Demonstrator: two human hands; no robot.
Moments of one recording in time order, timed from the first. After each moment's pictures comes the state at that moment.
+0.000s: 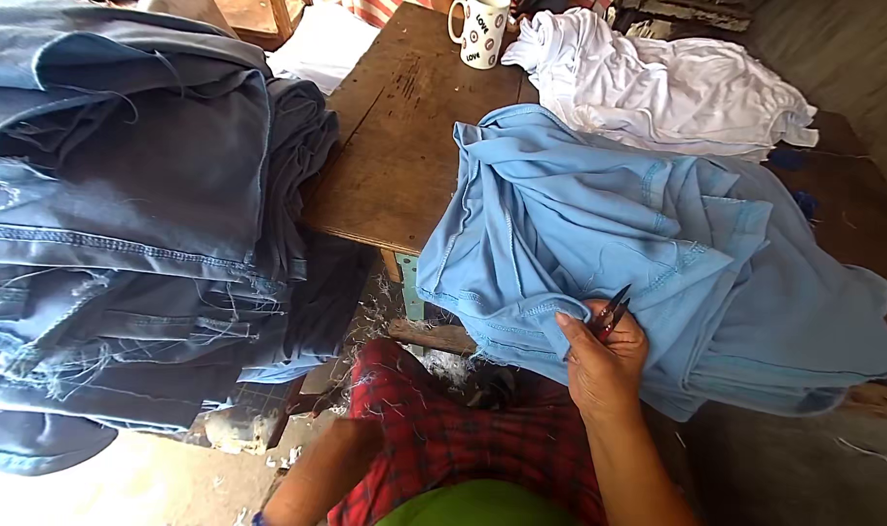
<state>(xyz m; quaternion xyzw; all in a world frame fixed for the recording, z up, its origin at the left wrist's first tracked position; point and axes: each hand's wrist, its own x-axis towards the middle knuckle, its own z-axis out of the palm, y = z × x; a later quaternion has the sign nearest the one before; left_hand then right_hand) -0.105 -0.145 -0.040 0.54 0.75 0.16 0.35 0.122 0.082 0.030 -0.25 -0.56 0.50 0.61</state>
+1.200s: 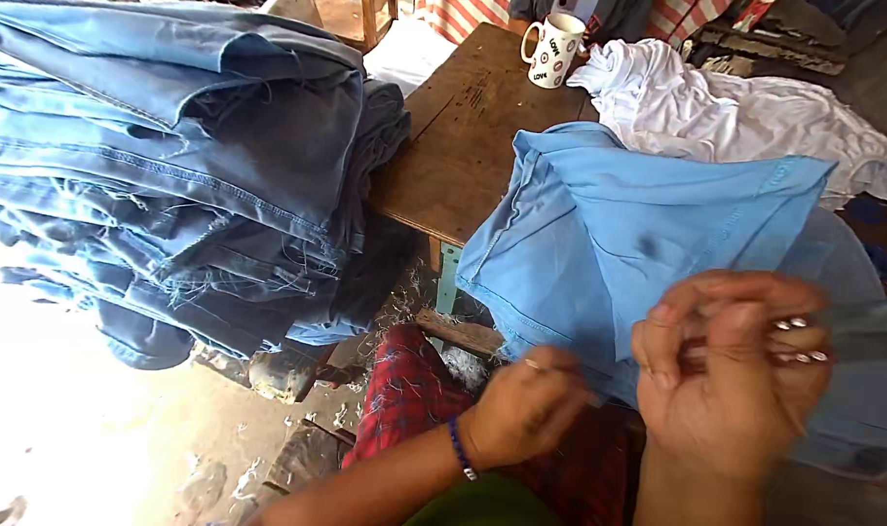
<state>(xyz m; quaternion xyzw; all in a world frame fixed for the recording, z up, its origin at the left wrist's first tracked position) 0.025 -0.018 0.009 0.64 0.42 0.64 0.06 0.127 0.066 0.122 -0.05 -0.64 0.52 0.56</state>
